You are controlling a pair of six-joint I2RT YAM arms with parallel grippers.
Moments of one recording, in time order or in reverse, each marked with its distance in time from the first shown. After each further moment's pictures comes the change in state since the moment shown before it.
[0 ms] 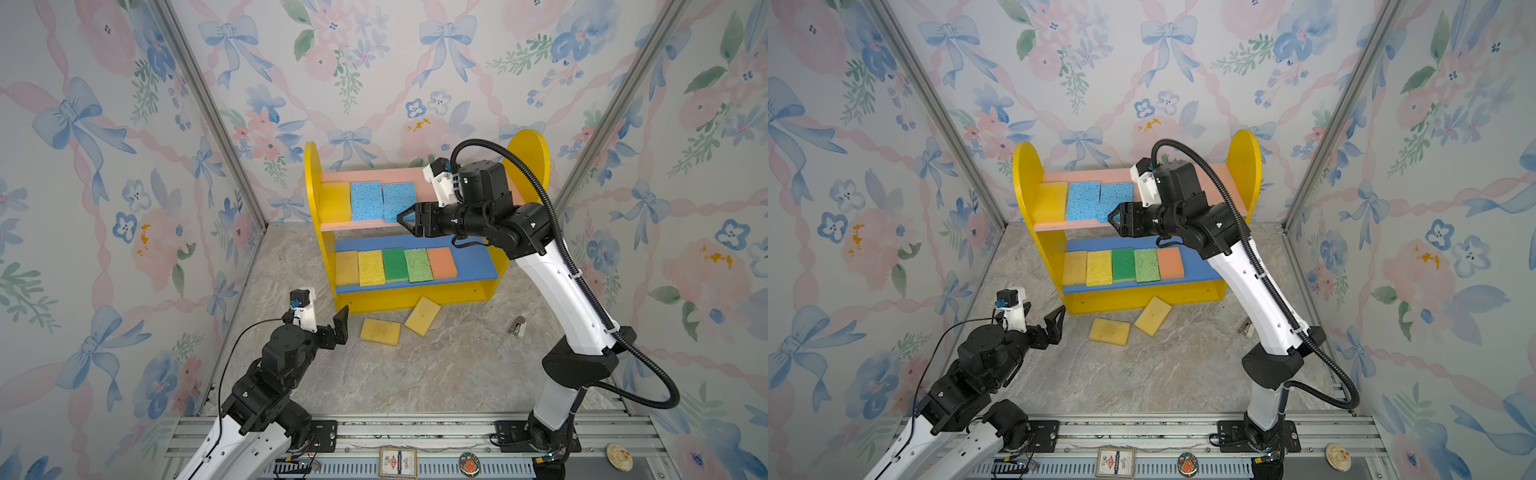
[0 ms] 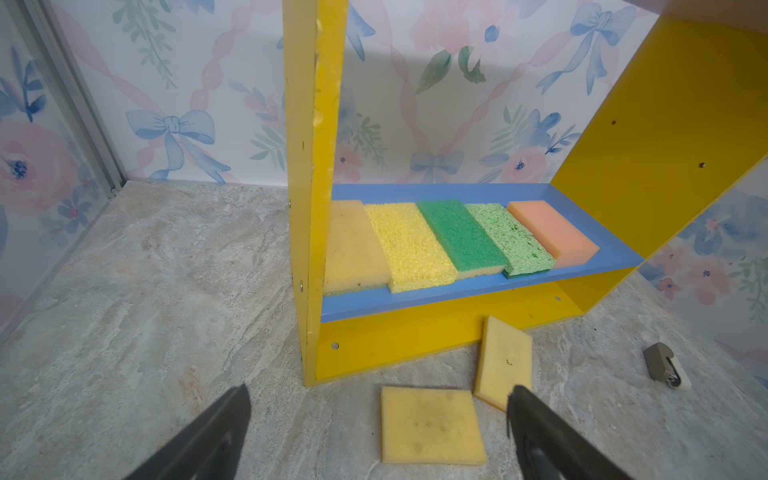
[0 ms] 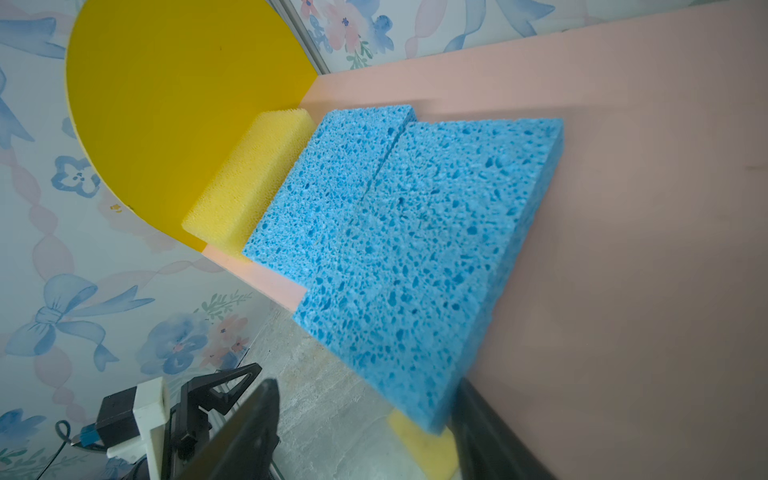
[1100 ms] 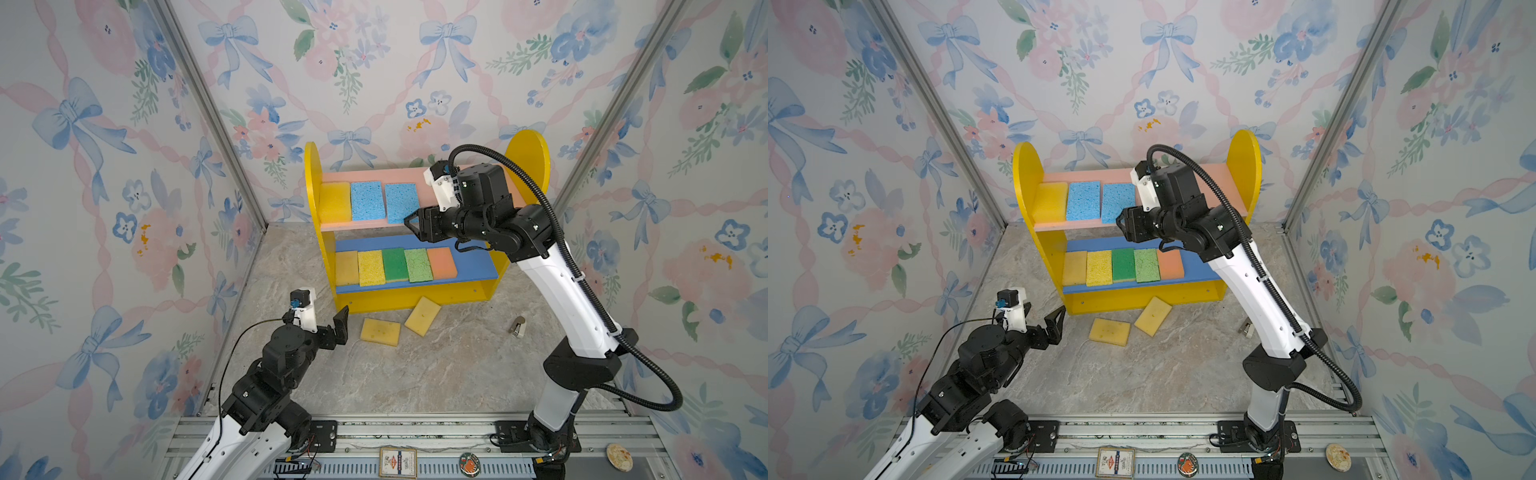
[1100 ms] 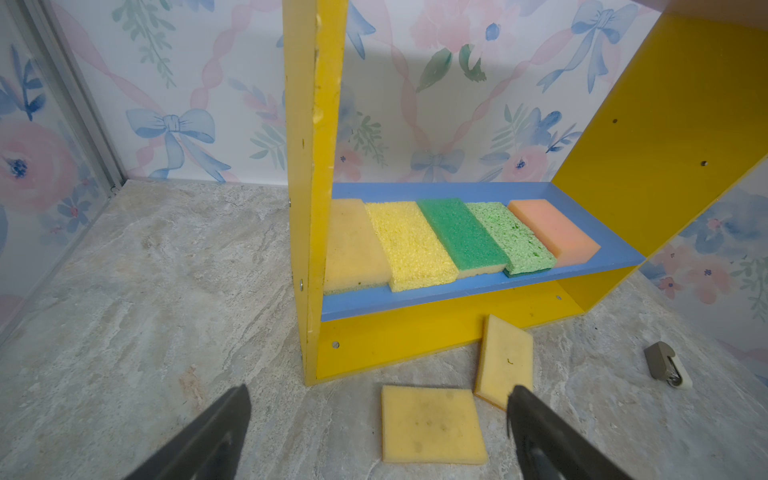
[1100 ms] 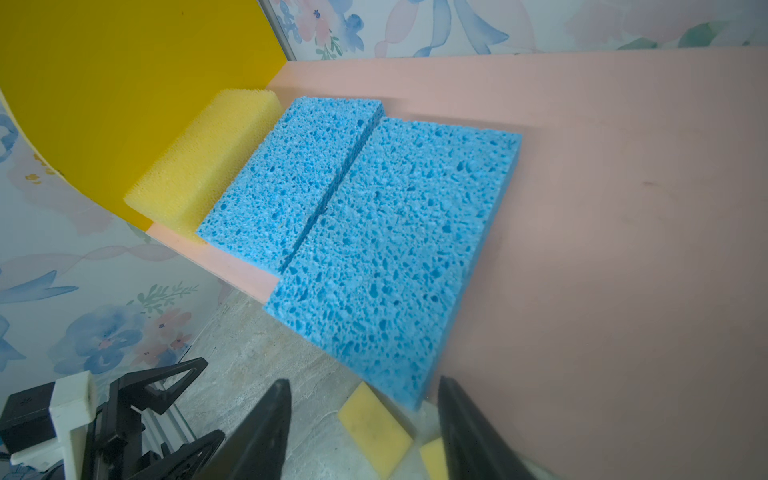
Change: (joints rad) left arm 0.000 0.000 -0.003 0.000 0.000 0.000; right arm 0.014 -0.010 0.000 -0.046 0.117 -0.111
